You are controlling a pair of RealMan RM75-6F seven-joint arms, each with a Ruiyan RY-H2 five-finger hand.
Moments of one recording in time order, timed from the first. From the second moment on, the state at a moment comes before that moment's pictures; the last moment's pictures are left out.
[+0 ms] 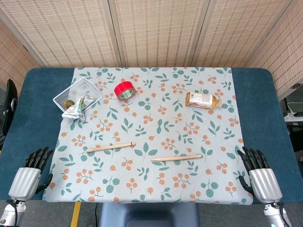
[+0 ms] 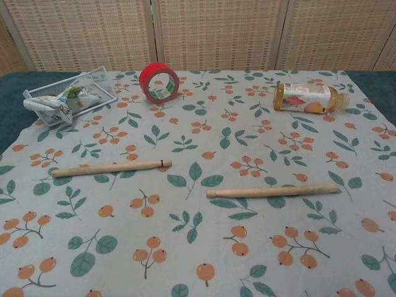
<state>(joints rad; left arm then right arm) -0.10 -1.23 0.04 -1.52 1.61 1.48 0.11 0.01 -1.21 -0.04 -1.67 -1.63 1.50 -0.25</state>
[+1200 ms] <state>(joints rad) -0.39 -1.73 -0.13 -1.17 1.46 1.21 0.30 0.02 -1.25 0.01 -1.62 -1.60 1.51 -0.27</state>
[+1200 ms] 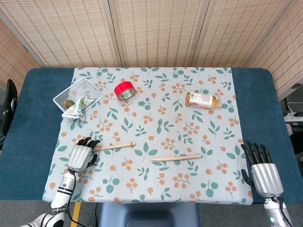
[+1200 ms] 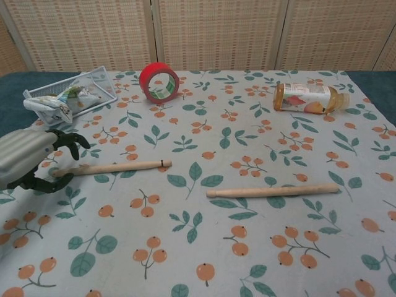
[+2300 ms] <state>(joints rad) -0.46 -1.84 -0.10 -1.04 1.42 1.20 0.46 0.03 -1.24 0.00 -1.61 -1.59 1.49 -0.24</state>
